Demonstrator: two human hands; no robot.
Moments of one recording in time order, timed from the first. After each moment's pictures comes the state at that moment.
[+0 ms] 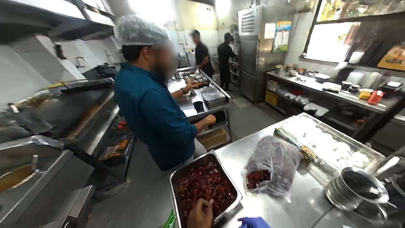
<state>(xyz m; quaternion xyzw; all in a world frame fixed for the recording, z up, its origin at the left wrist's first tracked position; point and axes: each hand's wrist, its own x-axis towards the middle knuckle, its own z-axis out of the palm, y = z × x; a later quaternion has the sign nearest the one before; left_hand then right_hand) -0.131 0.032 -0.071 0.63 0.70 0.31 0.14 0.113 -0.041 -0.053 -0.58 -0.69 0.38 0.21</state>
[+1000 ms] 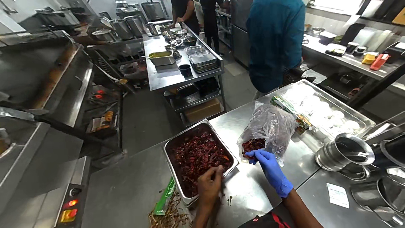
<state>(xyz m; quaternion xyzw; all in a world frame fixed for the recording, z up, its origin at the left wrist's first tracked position) -0.096 0.018 -0.055 0.64 0.55 0.44 0.31 0.166 0.020 -0.030 -0.43 -0.46 0.53 0.56</state>
